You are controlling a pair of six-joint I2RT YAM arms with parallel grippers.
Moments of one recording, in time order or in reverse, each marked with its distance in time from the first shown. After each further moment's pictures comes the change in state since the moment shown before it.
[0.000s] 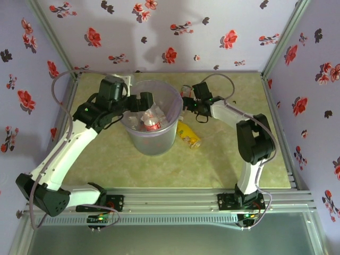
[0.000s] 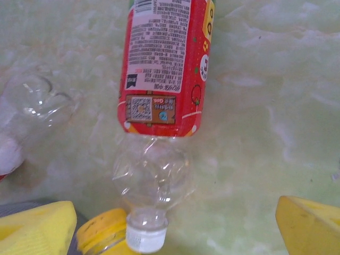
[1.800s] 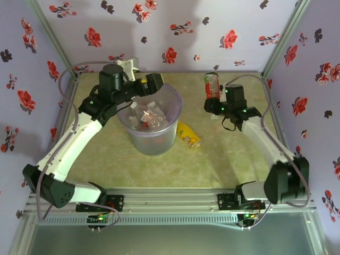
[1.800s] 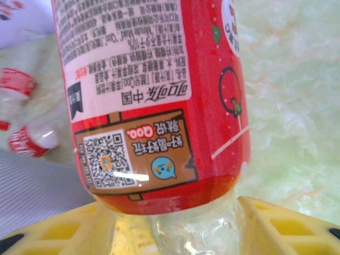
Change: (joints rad) left arm 0.003 0.103 0.090 0.322 0.250 -0.184; right arm -0.175 -0.596 -0.266 -0.114 -0.112 -0.211
